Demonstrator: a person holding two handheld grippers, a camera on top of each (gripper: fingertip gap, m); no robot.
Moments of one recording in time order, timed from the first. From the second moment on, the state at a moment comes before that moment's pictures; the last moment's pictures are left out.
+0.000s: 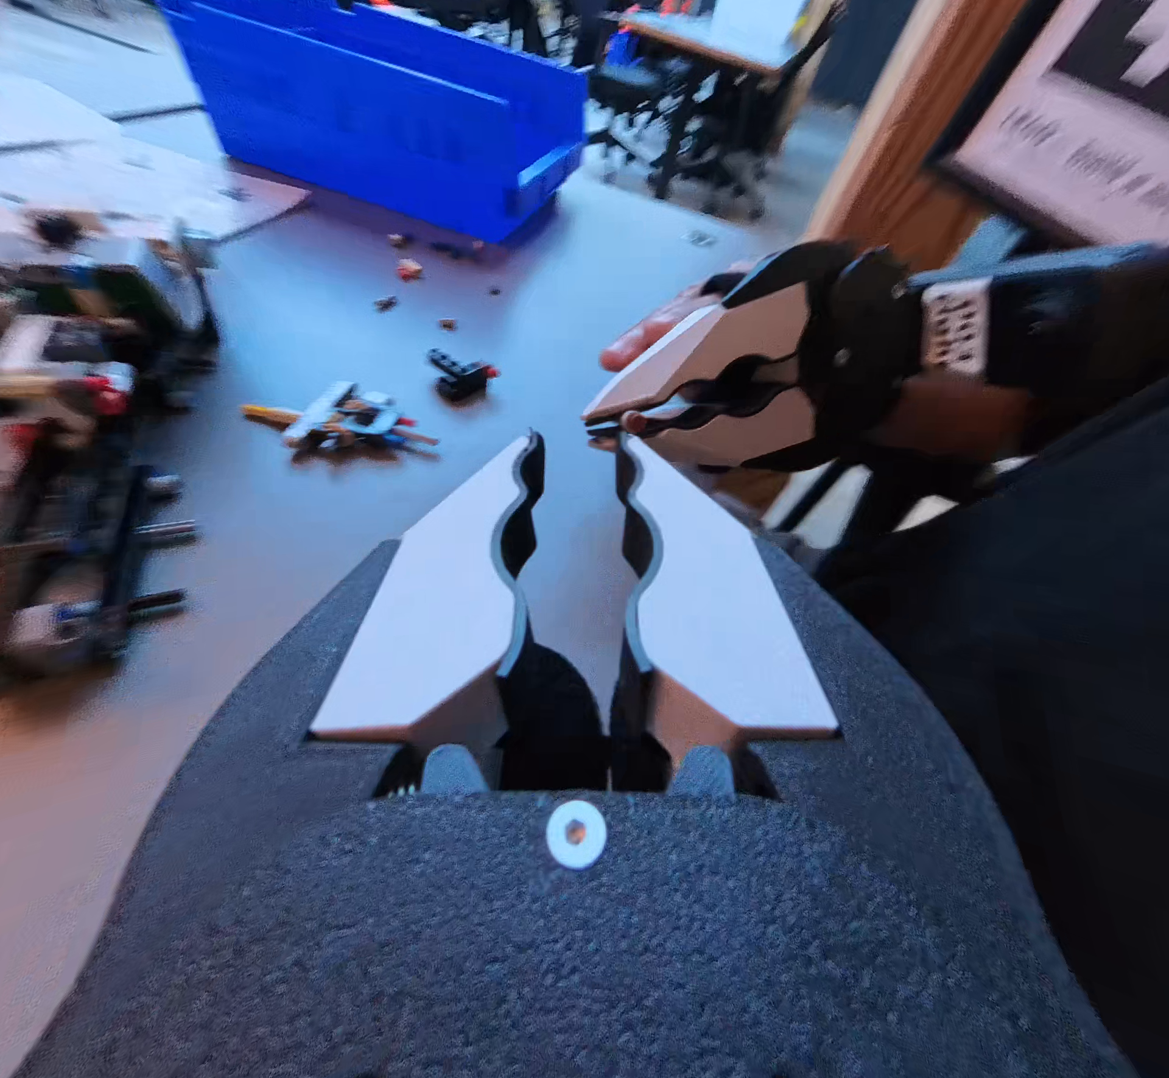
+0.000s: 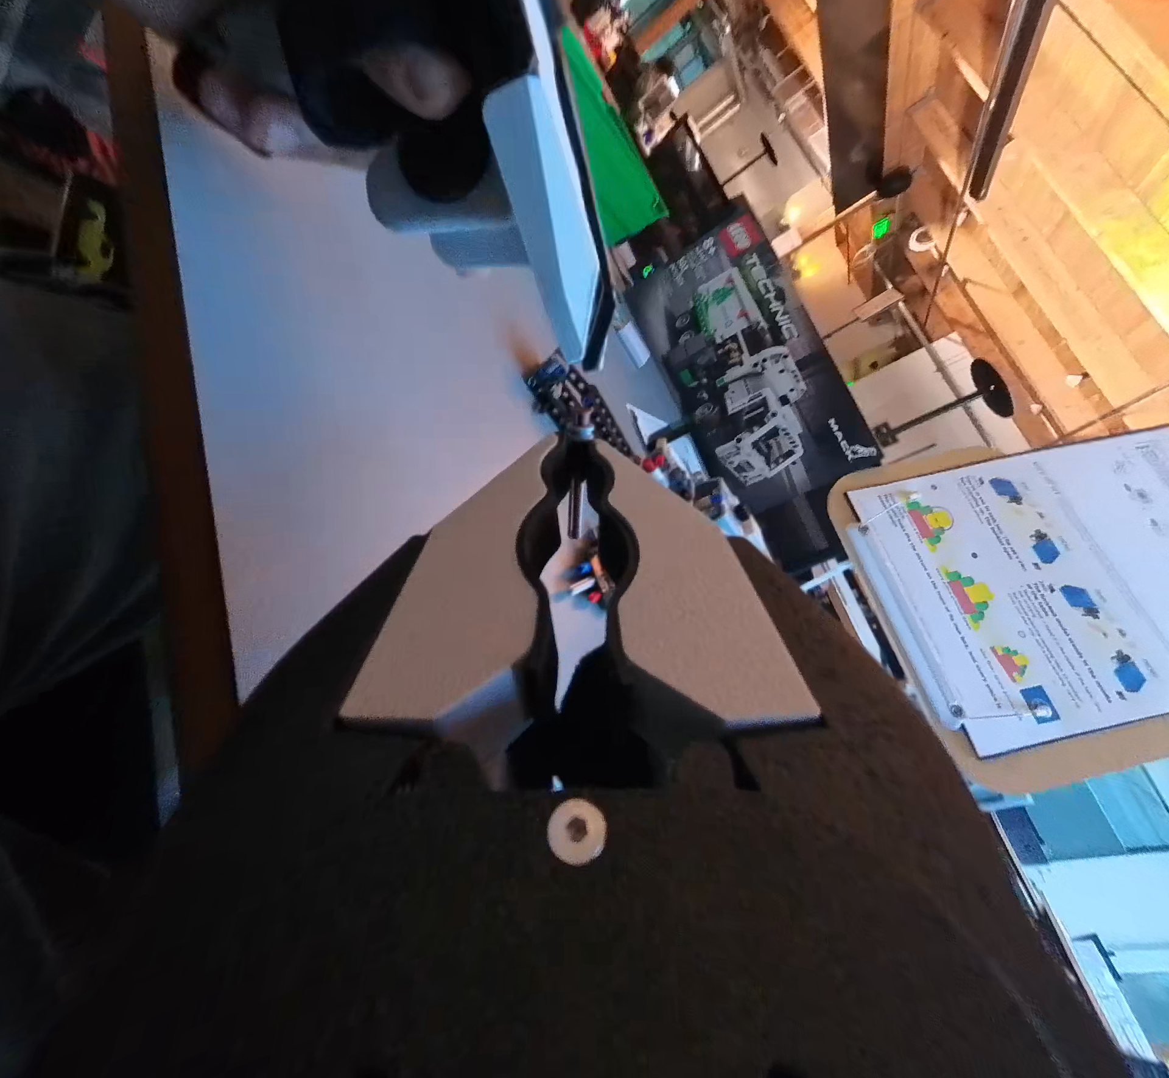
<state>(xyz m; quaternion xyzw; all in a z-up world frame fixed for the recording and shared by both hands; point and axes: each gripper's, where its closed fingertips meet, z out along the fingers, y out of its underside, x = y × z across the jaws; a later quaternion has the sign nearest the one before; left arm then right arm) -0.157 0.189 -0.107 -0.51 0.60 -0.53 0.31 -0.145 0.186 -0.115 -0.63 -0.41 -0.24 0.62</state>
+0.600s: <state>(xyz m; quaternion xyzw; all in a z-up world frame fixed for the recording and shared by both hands) -0.083 0.192 -0.122 -0.54 0.60 -0.56 0.21 -0.078 0.213 -0.131 -0.64 -0.41 -0.34 0.55</state>
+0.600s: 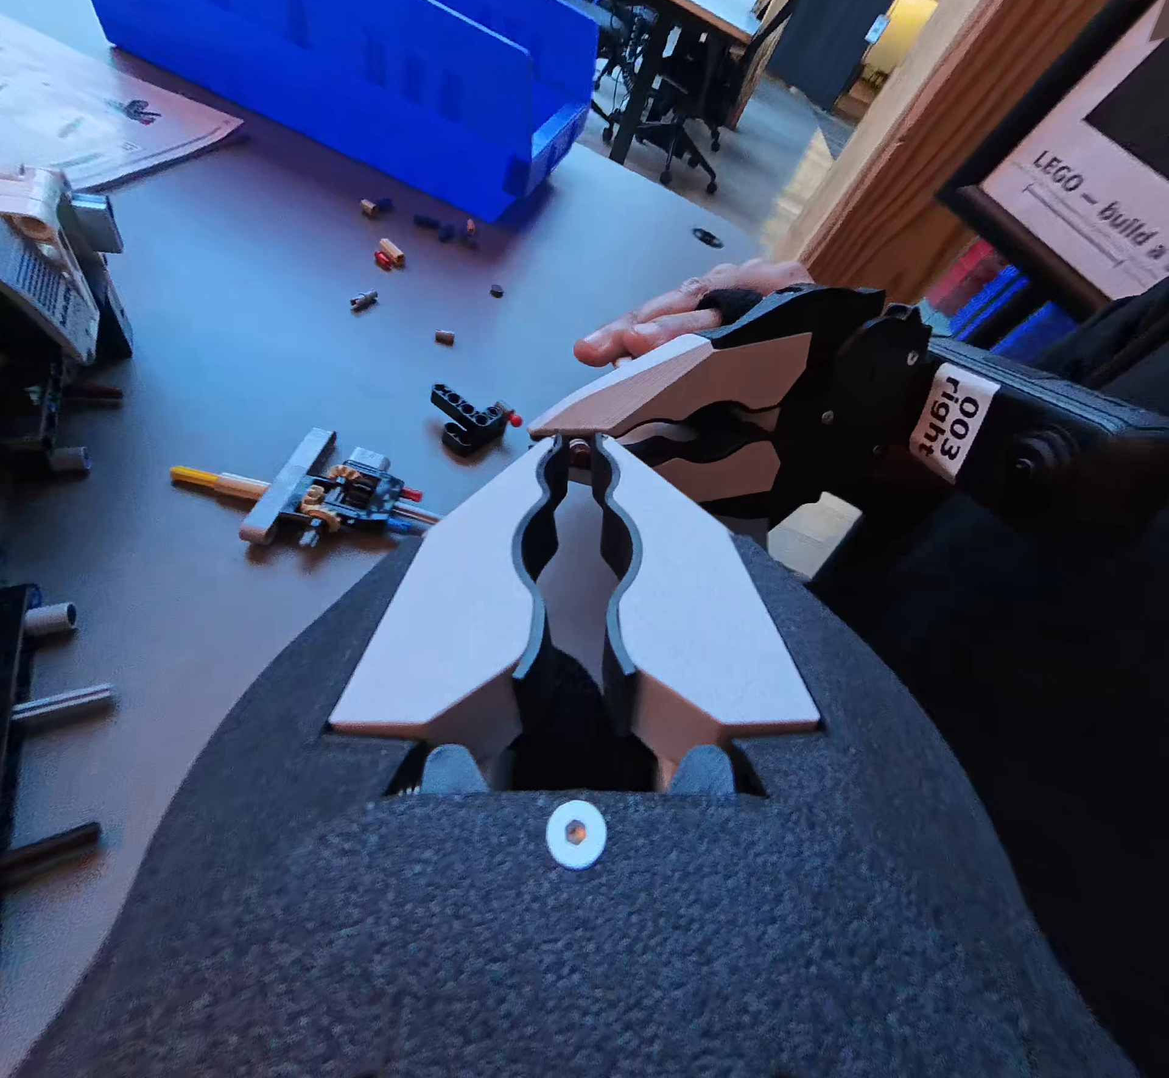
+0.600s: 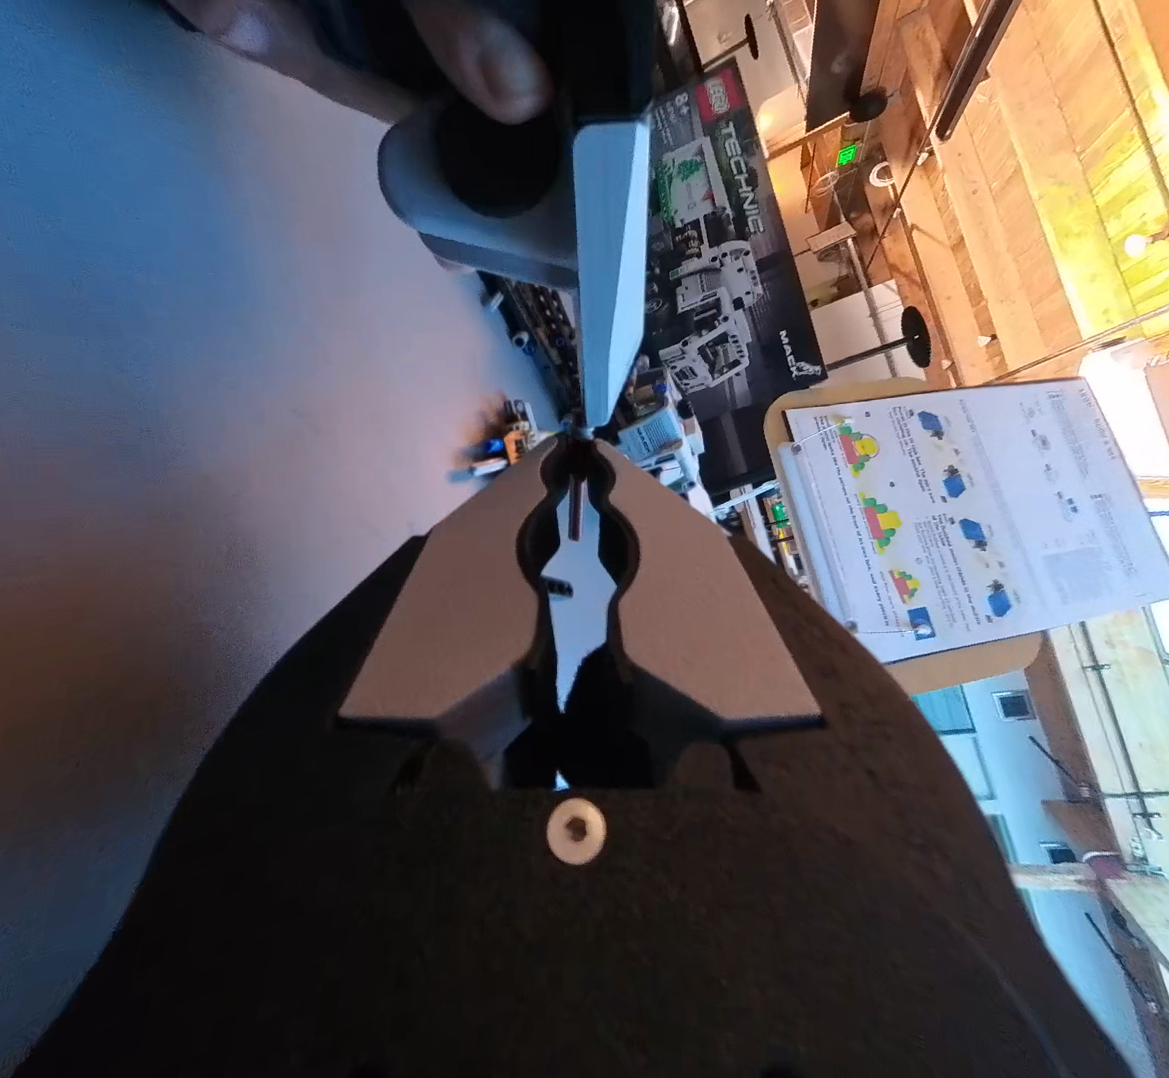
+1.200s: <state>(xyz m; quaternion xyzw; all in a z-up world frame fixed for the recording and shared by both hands) -0.075 0.218 -0.098 -0.50 0.57 -0.62 0.19 -0.066 0.216 -0.108 -0.76 -0.23 0.11 0.60</state>
